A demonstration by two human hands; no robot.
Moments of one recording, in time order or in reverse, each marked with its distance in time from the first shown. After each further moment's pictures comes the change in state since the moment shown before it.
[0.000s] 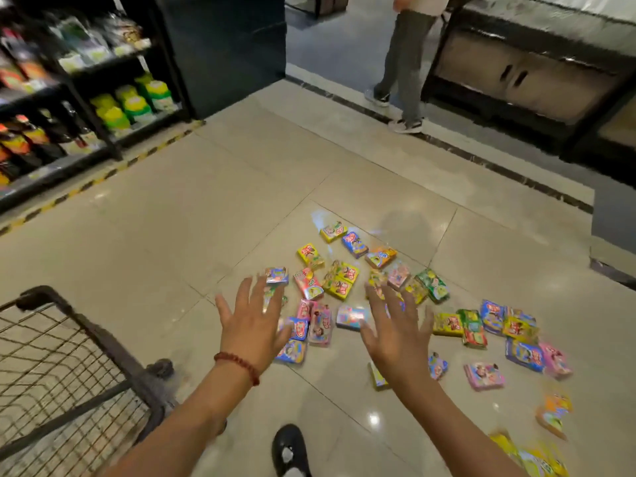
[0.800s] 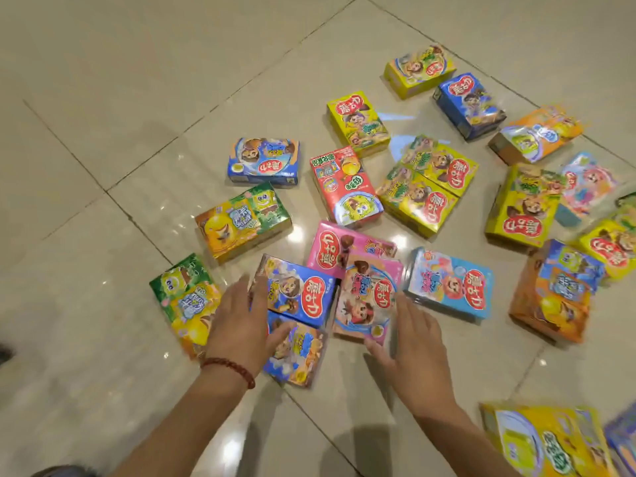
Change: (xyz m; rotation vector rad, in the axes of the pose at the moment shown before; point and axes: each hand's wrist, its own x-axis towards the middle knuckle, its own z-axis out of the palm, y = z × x) left_hand 0.069 -0.050 0.681 -0.084 -0.402 -0.262; right_hand 0.084 0.080 0.688 0.325 -0.435 0.043
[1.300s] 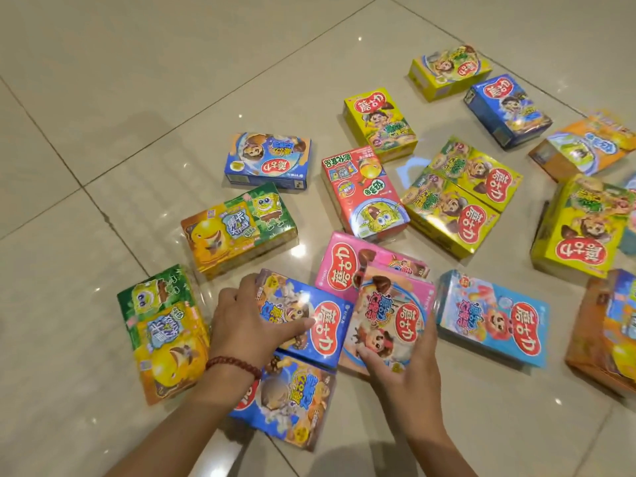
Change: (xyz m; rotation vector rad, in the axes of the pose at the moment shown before) left_hand 0.057 -0.001 0.039 -0.611 0.033 -0.392; right_hand 0.042 -0.004 0.066 0.811 0.111 0.157
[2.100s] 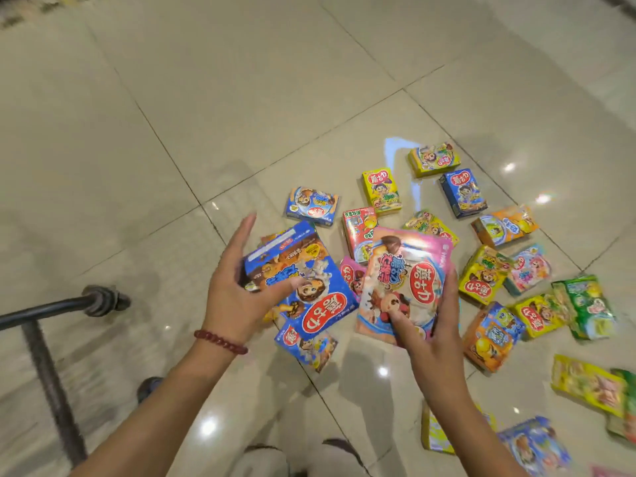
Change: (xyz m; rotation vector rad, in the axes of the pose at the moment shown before) left_hand -0.160 0.145 -0.280 -0.842 0.120 0.163; right_hand -0.112 -0.317 -0.122 0.070 -0.145 -0.186
